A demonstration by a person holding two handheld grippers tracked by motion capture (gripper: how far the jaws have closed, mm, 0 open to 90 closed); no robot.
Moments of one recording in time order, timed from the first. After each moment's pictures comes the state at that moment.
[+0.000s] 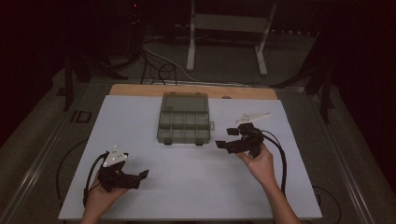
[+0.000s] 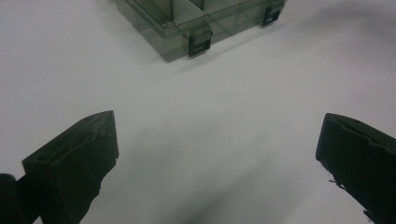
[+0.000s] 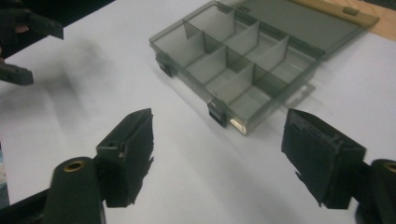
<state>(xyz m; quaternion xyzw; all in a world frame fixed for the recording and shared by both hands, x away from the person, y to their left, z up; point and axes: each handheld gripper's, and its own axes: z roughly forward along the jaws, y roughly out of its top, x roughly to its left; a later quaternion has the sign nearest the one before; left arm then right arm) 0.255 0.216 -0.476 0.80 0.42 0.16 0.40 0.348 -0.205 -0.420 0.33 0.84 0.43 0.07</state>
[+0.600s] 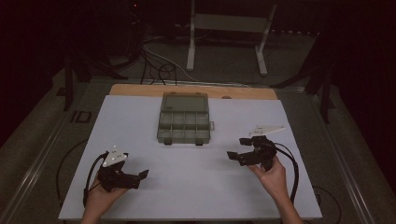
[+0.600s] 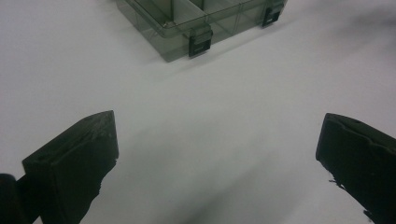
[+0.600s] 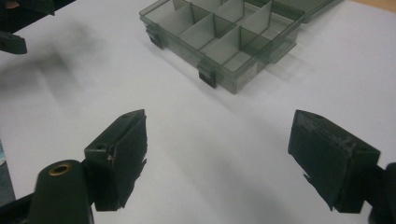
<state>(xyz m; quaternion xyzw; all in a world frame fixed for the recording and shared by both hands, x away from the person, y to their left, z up) 0.256 0.216 -0.477 0.80 0.42 0.16 0.40 0.316 -0.239 -0.434 0.35 0.83 0.43 0.08</state>
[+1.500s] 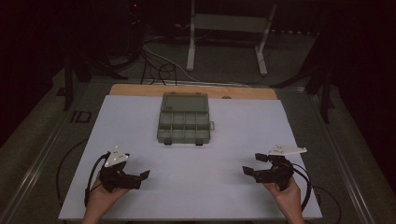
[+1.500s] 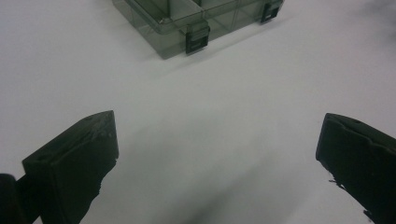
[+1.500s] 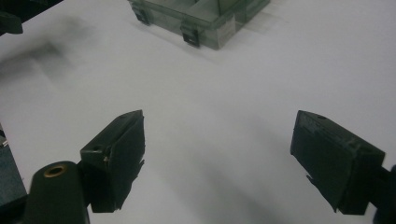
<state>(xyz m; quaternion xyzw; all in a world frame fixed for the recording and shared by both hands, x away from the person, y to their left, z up) 0.256 0.214 -0.480 0.80 0.42 0.15 0.40 0.273 -0.286 -0.464 0.39 0.80 0.44 0.09</state>
